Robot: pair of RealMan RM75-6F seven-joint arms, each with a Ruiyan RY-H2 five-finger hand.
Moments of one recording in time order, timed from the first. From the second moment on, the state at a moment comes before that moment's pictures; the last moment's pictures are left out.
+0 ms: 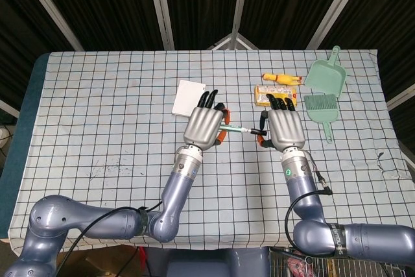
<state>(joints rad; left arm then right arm) -1.23 -1.88 -0.48 -1.49 0.64 1.27 0.78 0.94 -1.25 0.32 -2.01 -0.39 1.34 -0.71</state>
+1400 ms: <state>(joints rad) -1.03 -1.81 -0.30 -1.37 0.71 1.12 0.63 0.85 -1.26 0.21 -1.80 -0.41 1.12 -0.62</state>
